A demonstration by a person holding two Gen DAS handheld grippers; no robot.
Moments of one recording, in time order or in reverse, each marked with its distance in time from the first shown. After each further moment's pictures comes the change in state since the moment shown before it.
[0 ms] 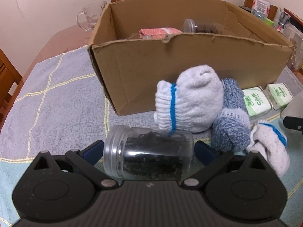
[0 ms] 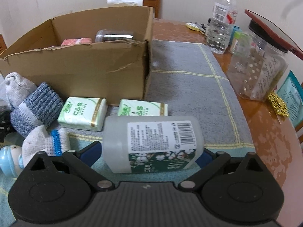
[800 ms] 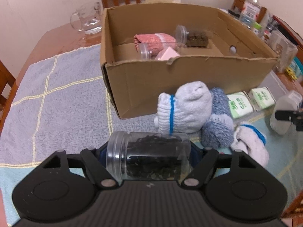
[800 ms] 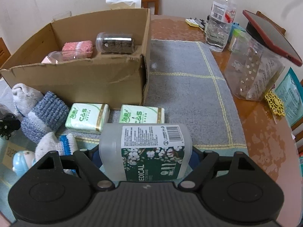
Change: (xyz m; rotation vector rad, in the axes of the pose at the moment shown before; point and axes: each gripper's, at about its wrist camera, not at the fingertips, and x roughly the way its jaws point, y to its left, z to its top) left arm -0.030 0.018 0.015 0.025 0.056 -0.109; right arm -0.025 -0.007 0.019 0.023 0.057 0.019
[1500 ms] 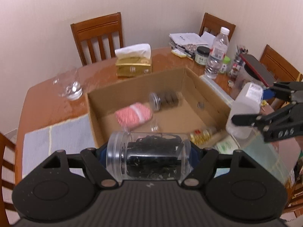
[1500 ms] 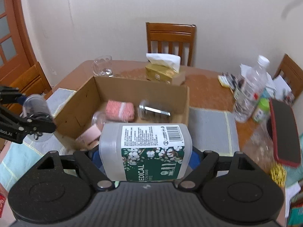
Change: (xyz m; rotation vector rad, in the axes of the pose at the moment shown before) left arm -0.076 -0.009 0.117 0.143 -0.156 -0.110; right arm -0.072 0.032 0.112 -0.145 -0.172 0.166
